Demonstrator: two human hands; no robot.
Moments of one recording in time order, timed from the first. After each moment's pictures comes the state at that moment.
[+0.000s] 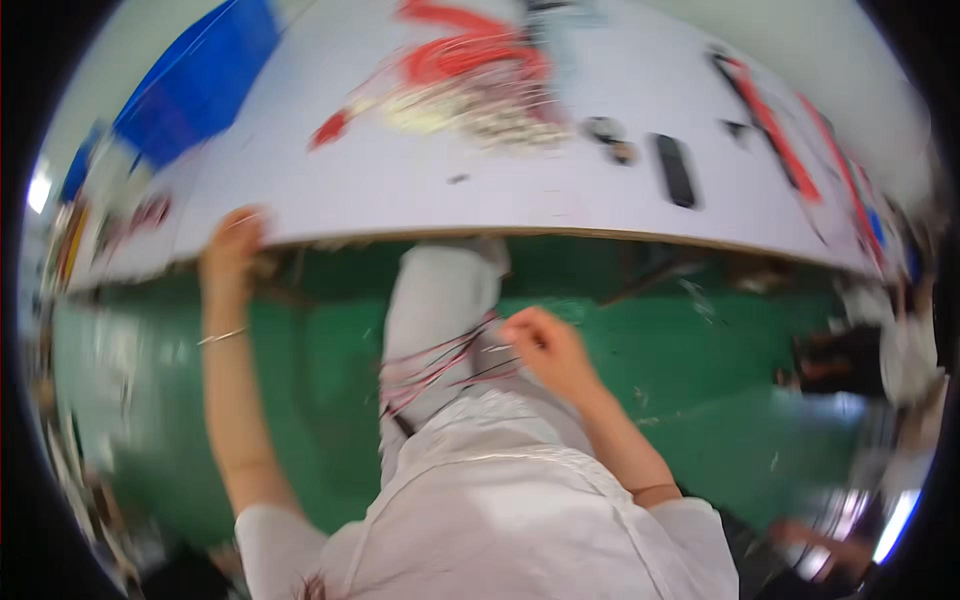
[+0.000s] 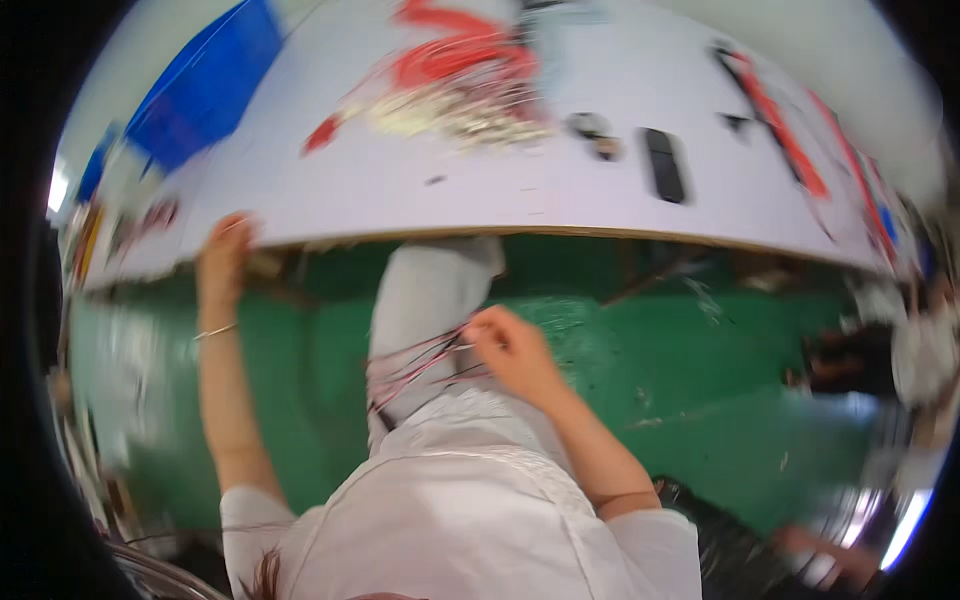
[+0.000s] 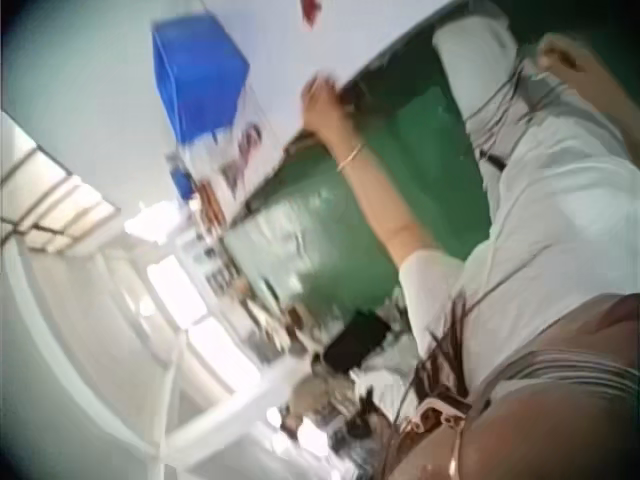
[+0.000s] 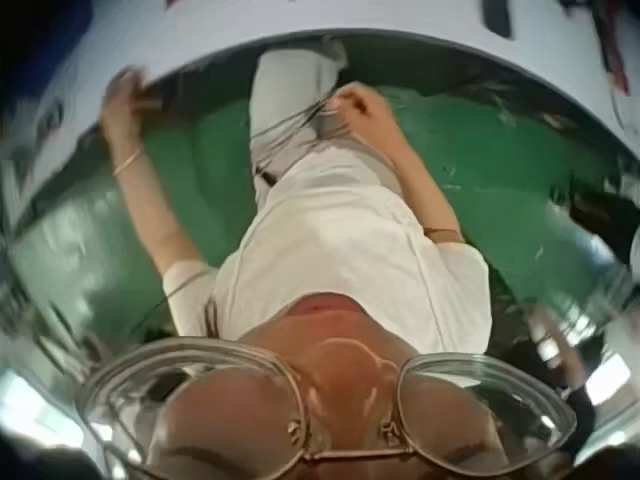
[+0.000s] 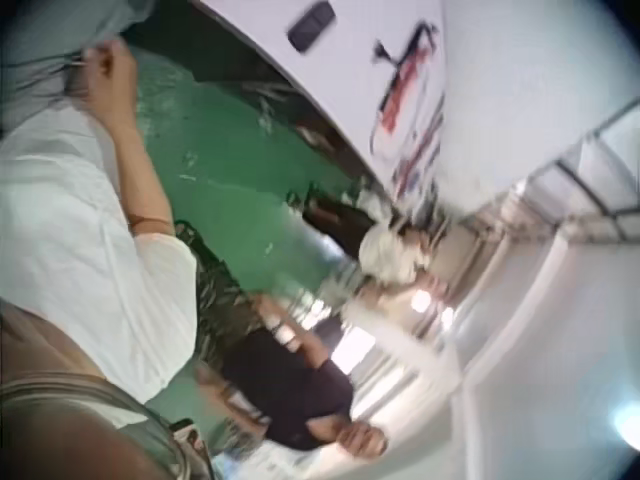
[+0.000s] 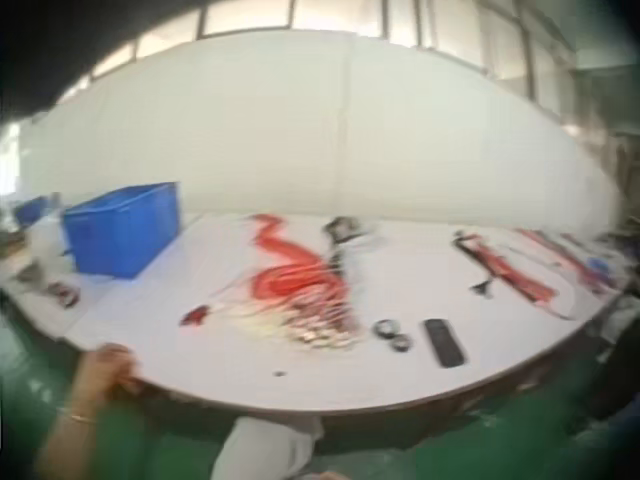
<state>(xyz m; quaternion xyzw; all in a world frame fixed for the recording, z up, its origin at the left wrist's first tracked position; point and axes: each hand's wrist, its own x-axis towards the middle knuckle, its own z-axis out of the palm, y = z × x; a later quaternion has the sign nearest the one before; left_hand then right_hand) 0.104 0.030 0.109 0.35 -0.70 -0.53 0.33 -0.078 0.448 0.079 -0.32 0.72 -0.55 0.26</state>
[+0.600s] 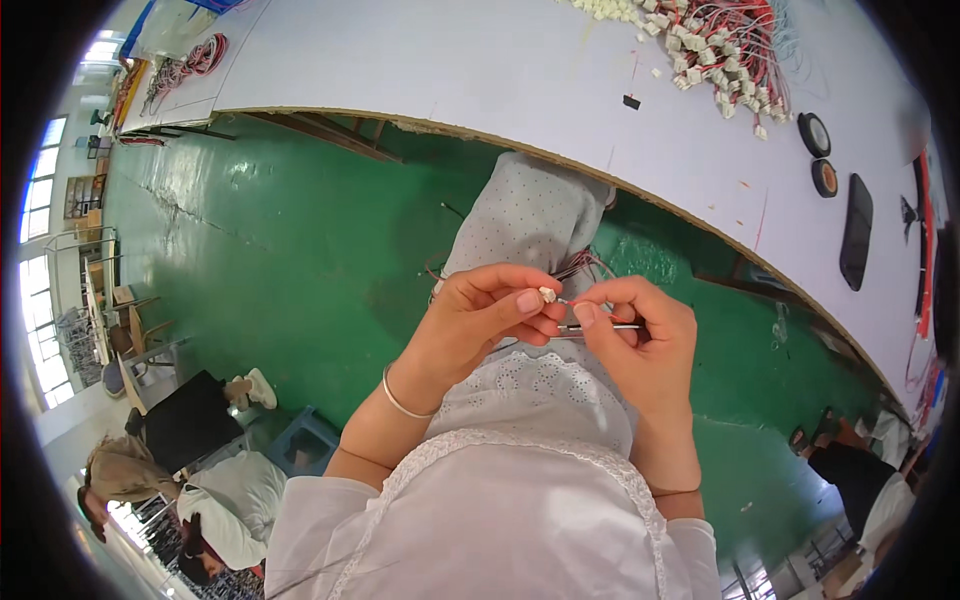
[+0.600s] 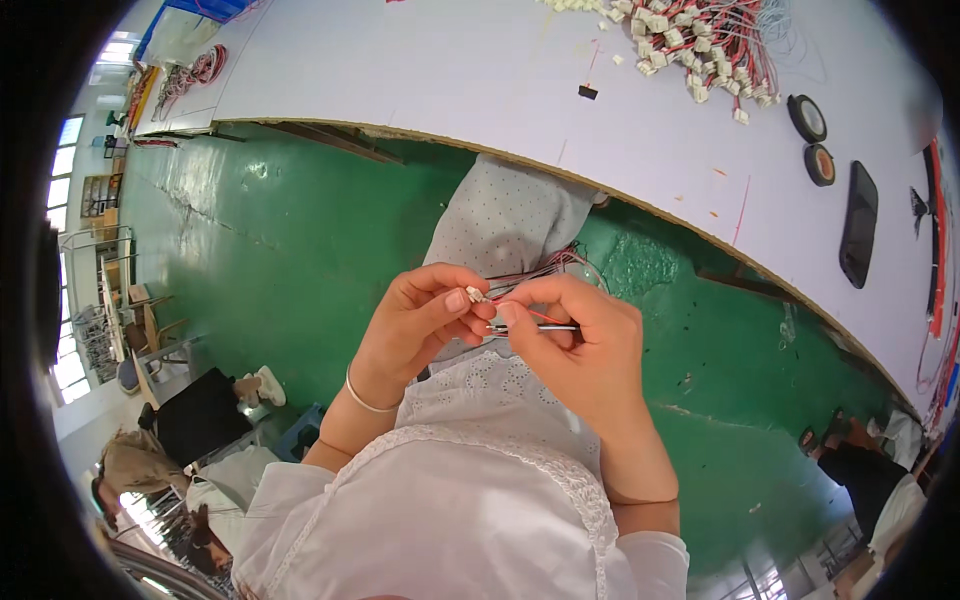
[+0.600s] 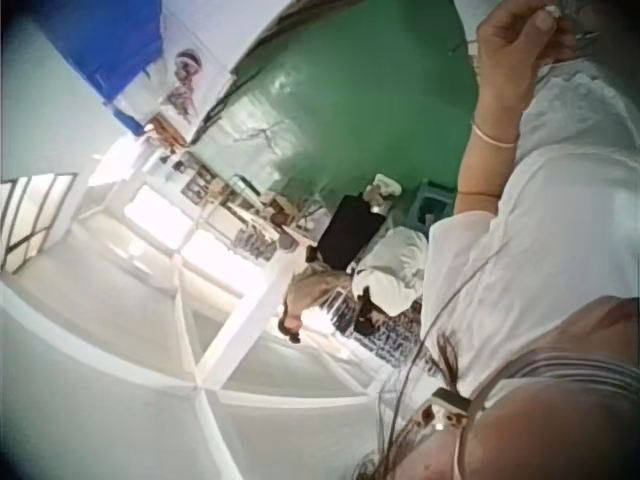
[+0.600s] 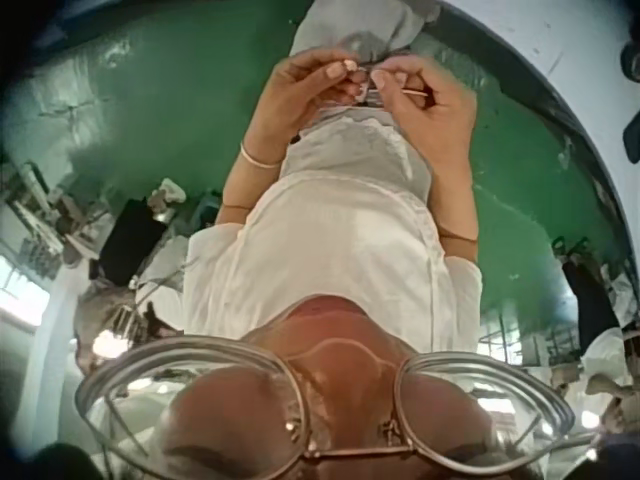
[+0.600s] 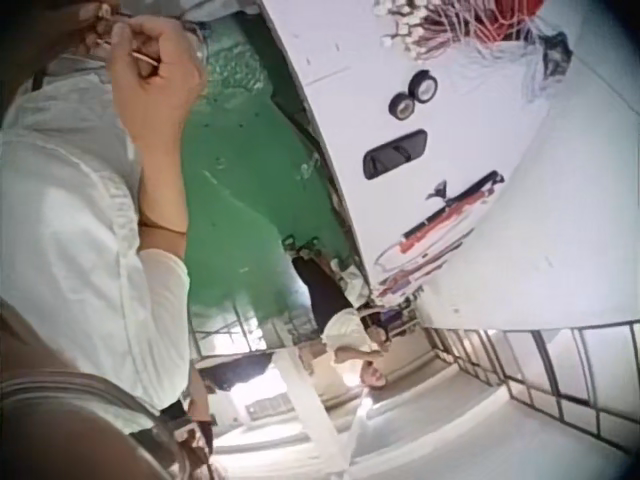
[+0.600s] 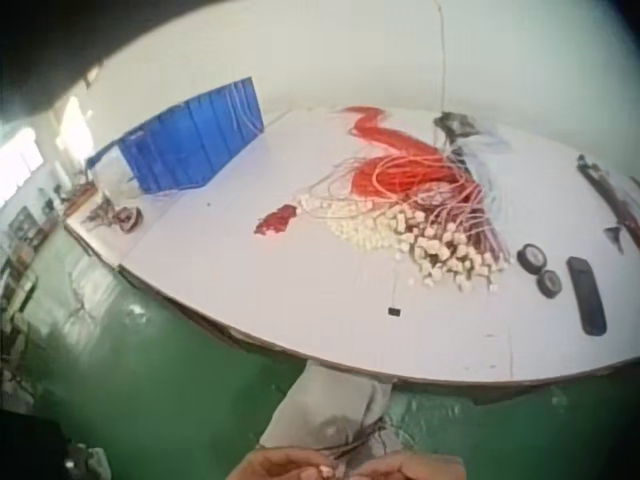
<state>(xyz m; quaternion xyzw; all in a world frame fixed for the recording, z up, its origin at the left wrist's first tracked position) 0.066 0.251 0.081 0.33 -0.33 -0.87 0.15 -0.094 0.358 0.110 -0.33 0.67 -0.55 0.37</state>
